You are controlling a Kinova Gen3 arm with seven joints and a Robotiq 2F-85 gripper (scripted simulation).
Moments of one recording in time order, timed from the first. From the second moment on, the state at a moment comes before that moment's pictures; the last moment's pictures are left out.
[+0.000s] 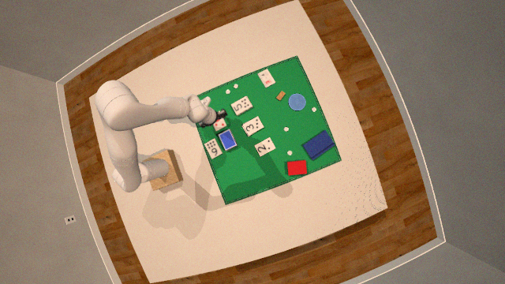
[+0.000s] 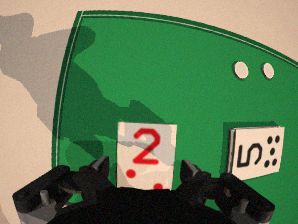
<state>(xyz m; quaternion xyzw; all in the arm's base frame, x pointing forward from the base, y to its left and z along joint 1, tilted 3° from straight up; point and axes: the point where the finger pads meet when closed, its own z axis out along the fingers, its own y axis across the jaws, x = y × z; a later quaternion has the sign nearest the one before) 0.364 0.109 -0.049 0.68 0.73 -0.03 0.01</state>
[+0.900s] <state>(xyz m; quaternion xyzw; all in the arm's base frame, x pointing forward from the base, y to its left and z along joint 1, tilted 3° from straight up) 0.364 0.109 -0.052 0.68 0.73 -0.03 0.01</state>
